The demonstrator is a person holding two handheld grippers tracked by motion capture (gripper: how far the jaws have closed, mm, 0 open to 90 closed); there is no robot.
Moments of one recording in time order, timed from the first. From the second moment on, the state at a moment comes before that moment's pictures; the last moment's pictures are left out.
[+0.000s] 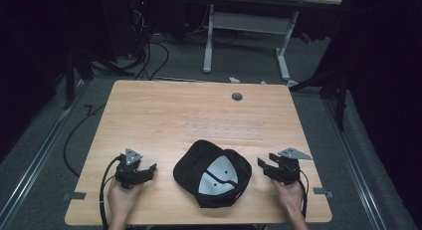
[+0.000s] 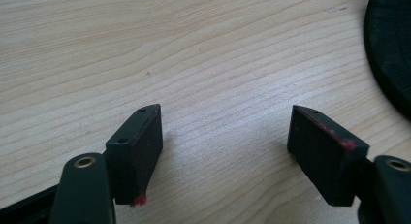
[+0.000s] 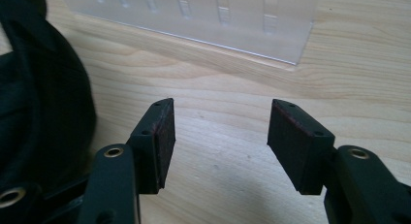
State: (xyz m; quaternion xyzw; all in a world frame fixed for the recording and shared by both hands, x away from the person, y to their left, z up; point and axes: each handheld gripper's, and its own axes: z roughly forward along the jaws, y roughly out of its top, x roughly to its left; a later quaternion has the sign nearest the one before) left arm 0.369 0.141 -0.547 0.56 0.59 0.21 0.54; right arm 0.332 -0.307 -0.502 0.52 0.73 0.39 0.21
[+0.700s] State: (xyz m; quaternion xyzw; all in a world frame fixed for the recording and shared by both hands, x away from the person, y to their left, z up) left arm 0.369 0.141 -0.547 0.56 0.59 0.21 0.54; right arm 0.316 -0.283 -0.457 0.45 0.74 0.44 0.20
